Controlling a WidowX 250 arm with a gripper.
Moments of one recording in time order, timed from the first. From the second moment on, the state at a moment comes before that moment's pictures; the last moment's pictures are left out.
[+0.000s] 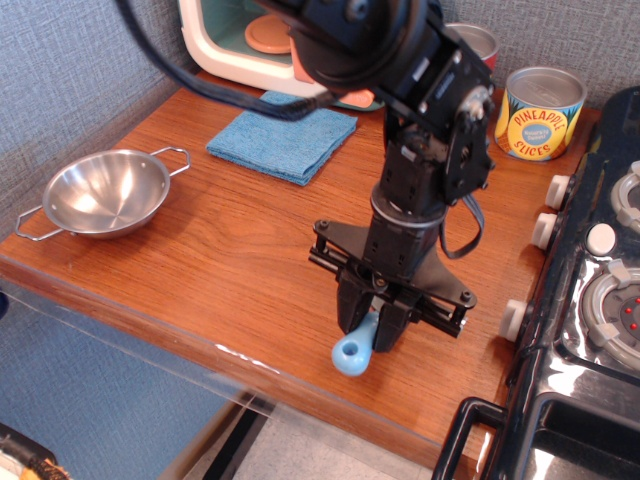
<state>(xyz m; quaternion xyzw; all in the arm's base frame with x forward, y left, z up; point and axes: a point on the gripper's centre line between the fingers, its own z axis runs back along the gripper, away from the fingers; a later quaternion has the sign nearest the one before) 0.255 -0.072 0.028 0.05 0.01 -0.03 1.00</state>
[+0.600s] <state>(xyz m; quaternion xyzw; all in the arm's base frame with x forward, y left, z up) 0.255 -0.067 0.027 0.04 0.01 -0.02 1.00</state>
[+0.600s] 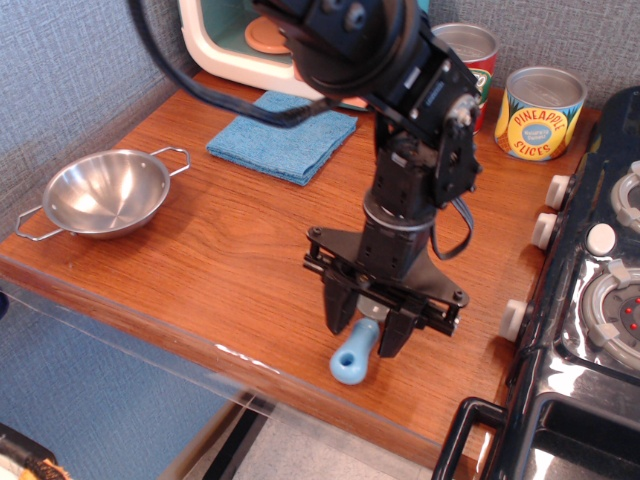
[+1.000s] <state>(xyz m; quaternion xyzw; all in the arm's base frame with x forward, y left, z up) 0.257 -0.045 0.087 0.01 -0.10 -0.02 1.00</state>
